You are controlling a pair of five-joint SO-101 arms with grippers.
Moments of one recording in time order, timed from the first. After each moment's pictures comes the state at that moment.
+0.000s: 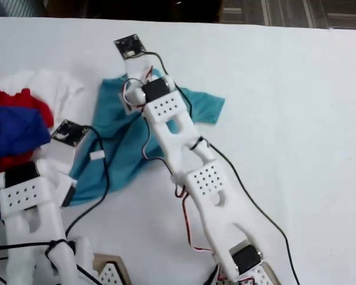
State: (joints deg) left arm -29.9 -41.6 55.6 77.2 -40.3; right arm -33.9 69.3 -82.6 79.6 -1.7
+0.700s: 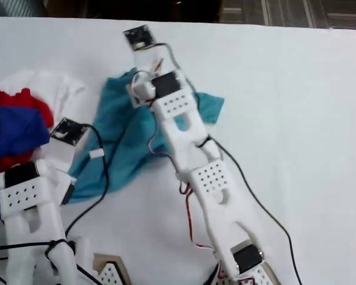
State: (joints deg) left arm -30.1 -41.6 55.6 74.3 -40.4; right arm -30.0 68.4 -92.6 89.9 -1.7
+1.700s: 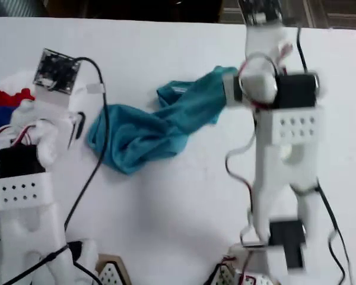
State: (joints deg) left arm -15.8 -41.6 27.8 66.9 -23.5; right arm -7.5 -10.9 -21.0 97.2 9.0
